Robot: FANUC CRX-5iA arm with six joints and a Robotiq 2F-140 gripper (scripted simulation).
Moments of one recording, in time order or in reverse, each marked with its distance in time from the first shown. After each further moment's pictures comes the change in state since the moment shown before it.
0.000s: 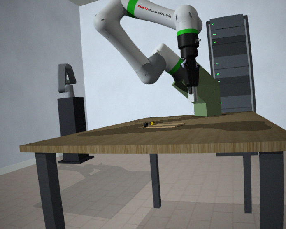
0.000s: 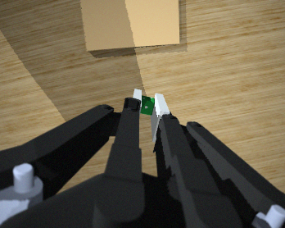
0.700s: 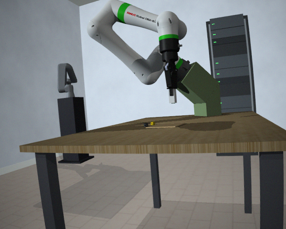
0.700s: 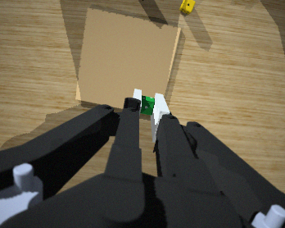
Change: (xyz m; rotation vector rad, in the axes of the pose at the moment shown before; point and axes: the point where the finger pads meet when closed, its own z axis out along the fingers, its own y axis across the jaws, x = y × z) arm 0.105 -0.006 -0.002 0.005 0.016 -0.282
